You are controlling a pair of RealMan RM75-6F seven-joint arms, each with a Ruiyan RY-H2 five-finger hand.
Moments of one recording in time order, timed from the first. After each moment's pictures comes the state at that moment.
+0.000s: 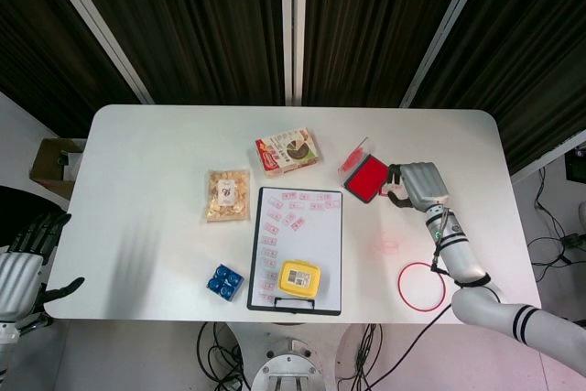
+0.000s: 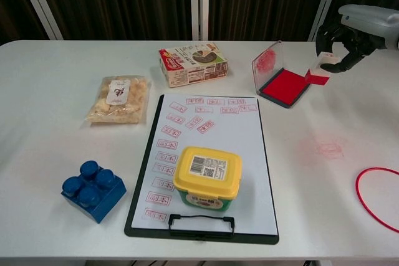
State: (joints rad) left arm -0.03 -1.11 0.02 -1.52 1.64 1.59 -0.13; right arm 0.63 -1.46 0.31 -1.37 -1.09 0.84 -0.24
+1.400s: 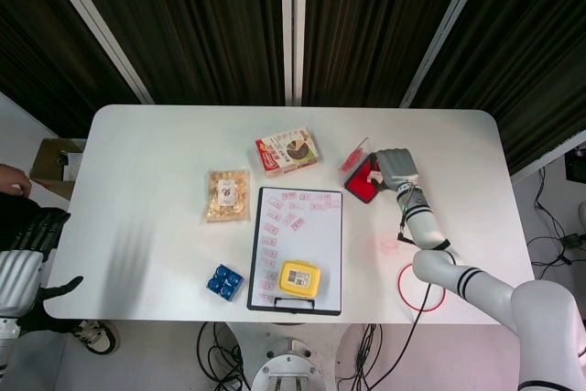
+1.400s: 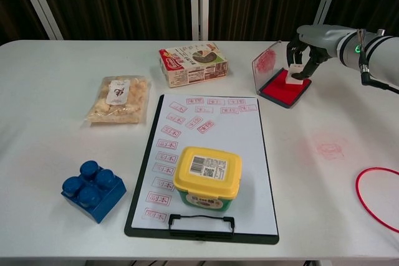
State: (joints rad) left arm -0.04 -1.12 0.02 -1.49 1.60 1.55 -0.16; right arm 0.87 -1.72 0.27 -0.93 -0.89 0.68 -0.30
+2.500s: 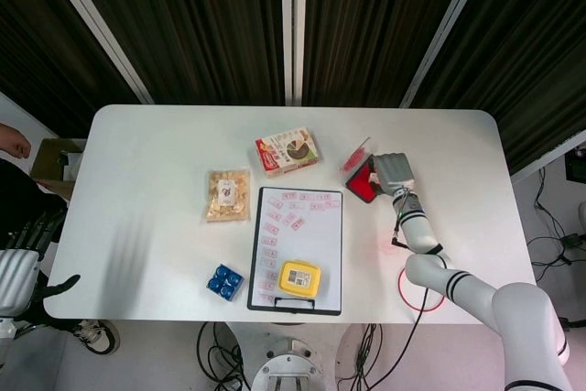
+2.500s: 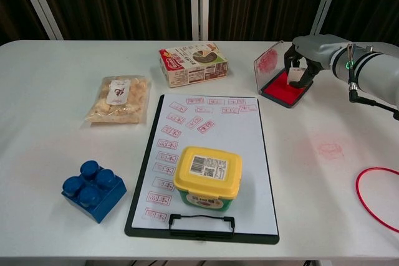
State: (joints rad) left arm -0.04 -1.12 0.02 -1.48 1.60 1.56 -0.17; right arm 0.87 -1.81 0.24 -0.82 -0.88 0.68 -0.34
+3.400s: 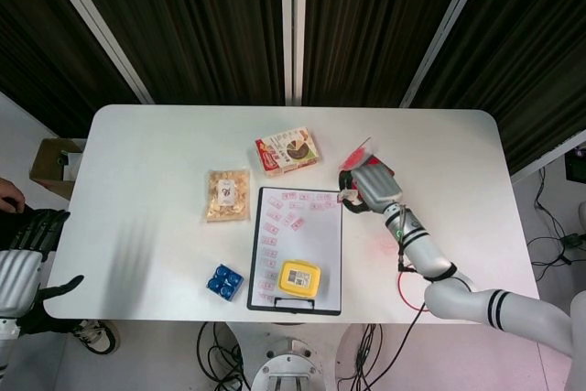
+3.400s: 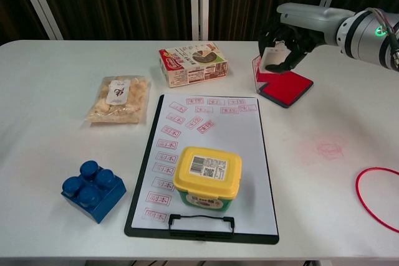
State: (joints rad) left arm -0.04 -1.12 0.02 -1.51 1.61 1.57 -0.16; right arm 0.79 -1.48 0.26 -1.51 -1.05 0.81 -0.24
